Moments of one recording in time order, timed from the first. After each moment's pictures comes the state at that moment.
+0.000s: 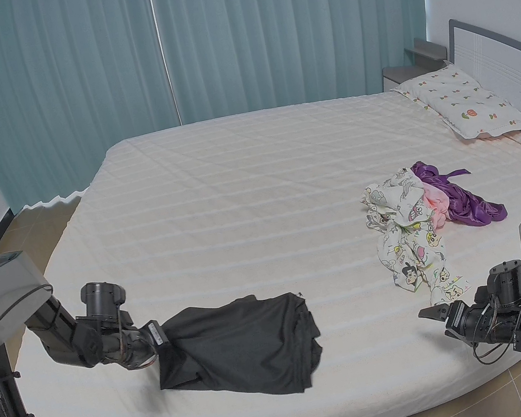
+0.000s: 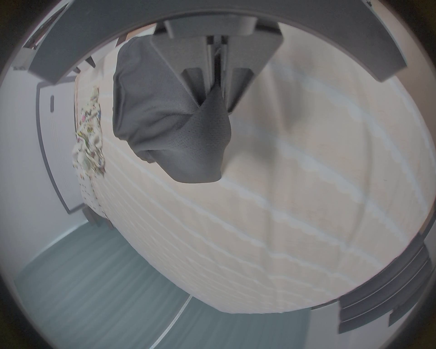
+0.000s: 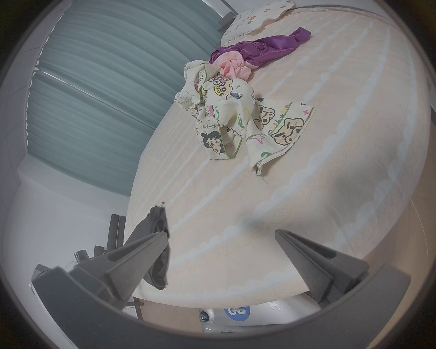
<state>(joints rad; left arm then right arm) -0.03 2.23 -0.81 -0.50 -0.24 -0.52 0.14 2.32 -0.12 -1.55 0.24 0.82</state>
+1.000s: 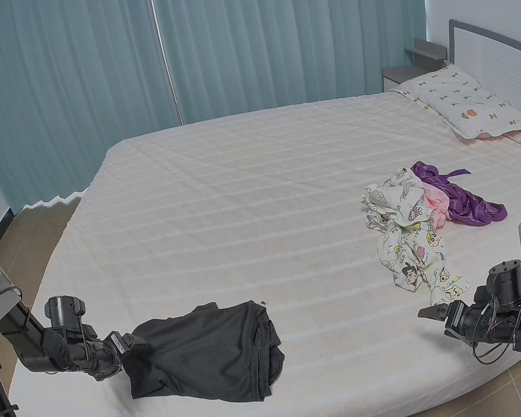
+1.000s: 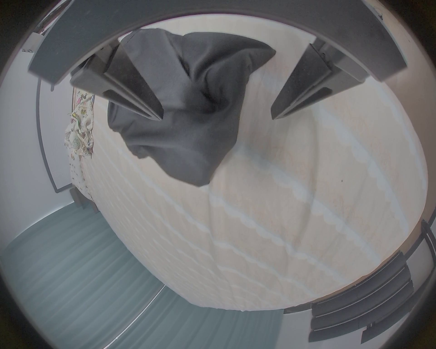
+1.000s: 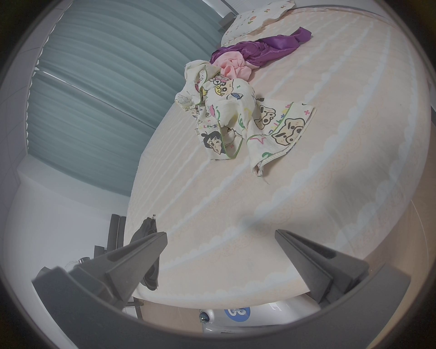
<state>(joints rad) 0.15 2.23 -0.76 -0.52 -0.27 -0.48 0.14 2.32 -0.13 -1.55 0.23 0.82</state>
